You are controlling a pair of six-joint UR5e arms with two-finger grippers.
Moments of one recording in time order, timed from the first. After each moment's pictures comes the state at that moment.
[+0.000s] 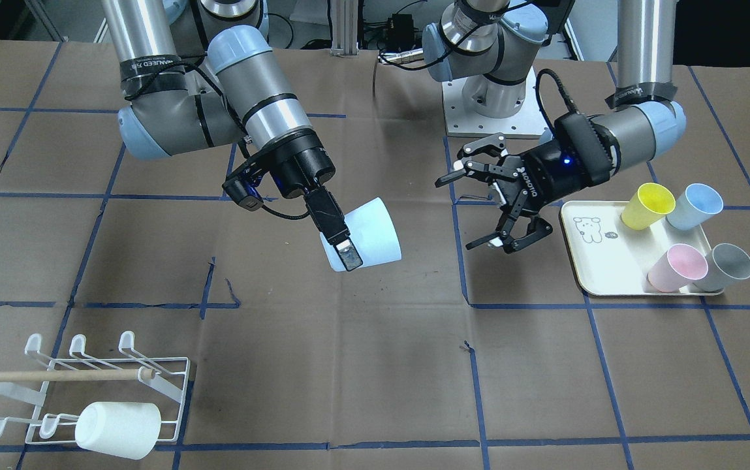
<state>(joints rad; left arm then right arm) -1.22 -1.86 -2.15 0.22 0.10 0.32 1.86 -1.24 1.99 -3.50 -1.32 1.74</state>
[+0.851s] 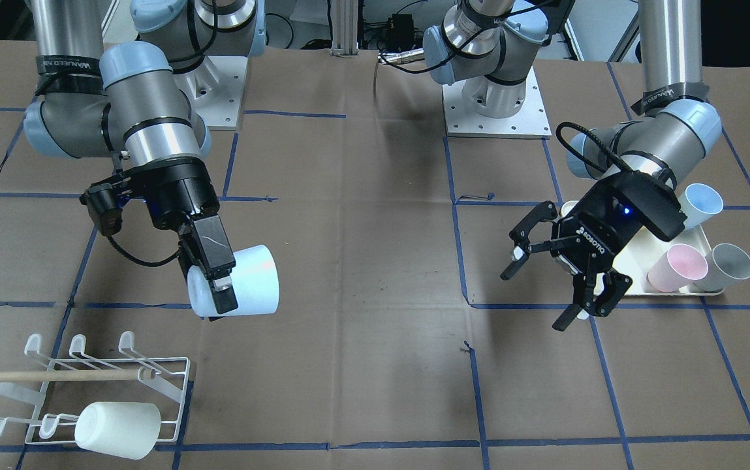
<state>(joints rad) -1.24 -1.87 -2.00 0.04 0.60 0.31 1.57 -1.27 1.99 -3.50 -1.19 1.03</state>
